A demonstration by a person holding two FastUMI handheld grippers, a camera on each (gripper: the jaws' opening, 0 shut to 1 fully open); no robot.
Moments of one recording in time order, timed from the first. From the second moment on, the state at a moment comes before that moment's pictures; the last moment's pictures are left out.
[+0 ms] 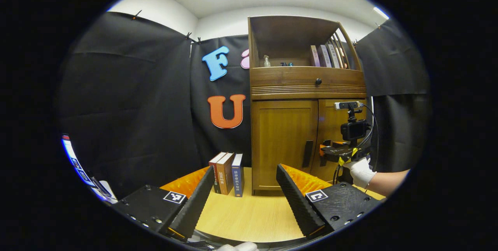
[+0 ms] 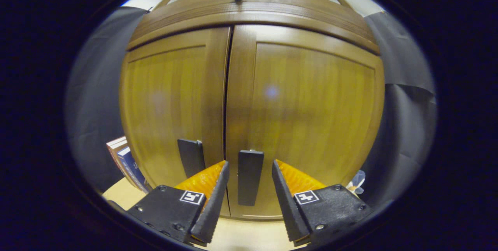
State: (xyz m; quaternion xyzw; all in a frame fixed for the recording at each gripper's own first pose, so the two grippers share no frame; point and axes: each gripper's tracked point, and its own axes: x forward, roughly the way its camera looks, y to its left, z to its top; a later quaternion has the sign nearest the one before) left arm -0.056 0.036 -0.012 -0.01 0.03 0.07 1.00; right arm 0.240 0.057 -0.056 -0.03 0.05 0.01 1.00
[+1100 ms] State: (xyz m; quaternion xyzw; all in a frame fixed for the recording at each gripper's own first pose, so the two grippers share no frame) left arm -0.070 0.026 -0.025 0.00 0.04 0.04 1.00; right arm 0.164 0.032 -0.075 -0.03 0.08 0.08 0.99
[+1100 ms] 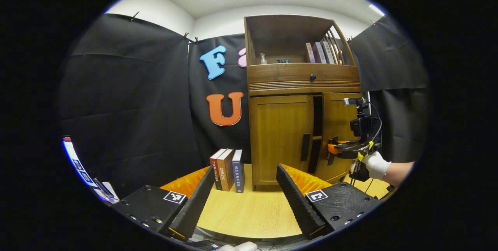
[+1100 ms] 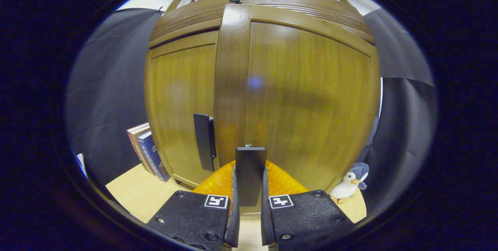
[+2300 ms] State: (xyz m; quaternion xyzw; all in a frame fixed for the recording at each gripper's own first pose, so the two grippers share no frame) left arm -0.033 -0.122 -0.025 -0.01 0.02 -0.12 0.99; right arm 0.023 -0.142 -0.095 0.04 0.10 0.03 0.99
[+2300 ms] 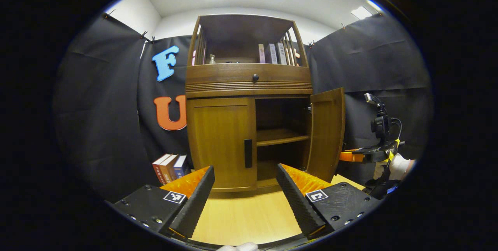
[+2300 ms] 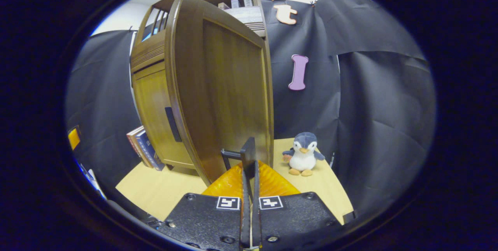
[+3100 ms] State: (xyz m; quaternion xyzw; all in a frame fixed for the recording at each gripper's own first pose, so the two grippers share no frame) left arm -0.068 -0.252 -0.006 -0.01 0.03 0.00 1.00; right arm 0.030 -0.221 -0.094 -0.01 0.10 0.20 0.97
